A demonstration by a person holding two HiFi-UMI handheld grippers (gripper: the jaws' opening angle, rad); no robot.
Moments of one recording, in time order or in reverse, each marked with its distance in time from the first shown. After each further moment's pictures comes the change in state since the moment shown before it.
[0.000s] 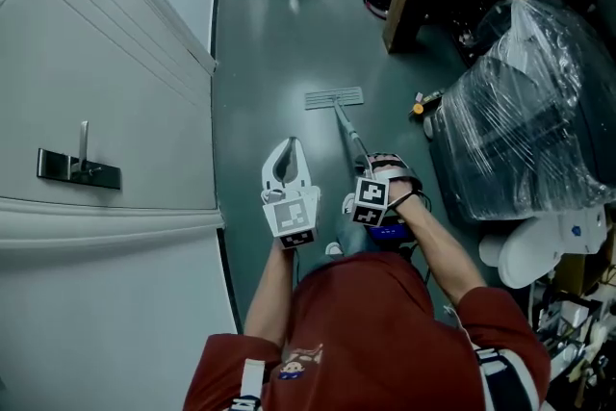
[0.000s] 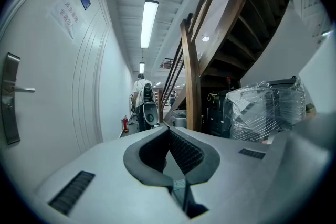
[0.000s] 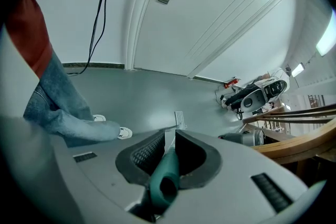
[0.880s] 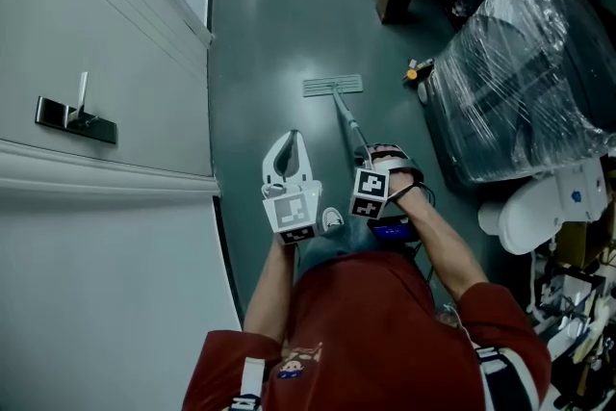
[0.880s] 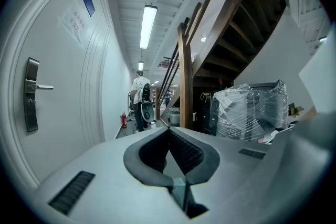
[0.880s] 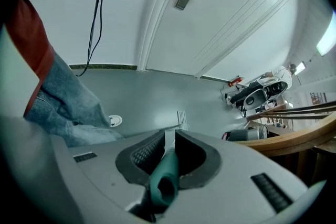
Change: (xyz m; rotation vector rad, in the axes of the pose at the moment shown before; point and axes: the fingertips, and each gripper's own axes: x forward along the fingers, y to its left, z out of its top) left arm -0.150 -0.049 -0.034 -0.021 0.018 -0.027; right arm -0.072 0.145 -0.007 0.012 0.016 0.031
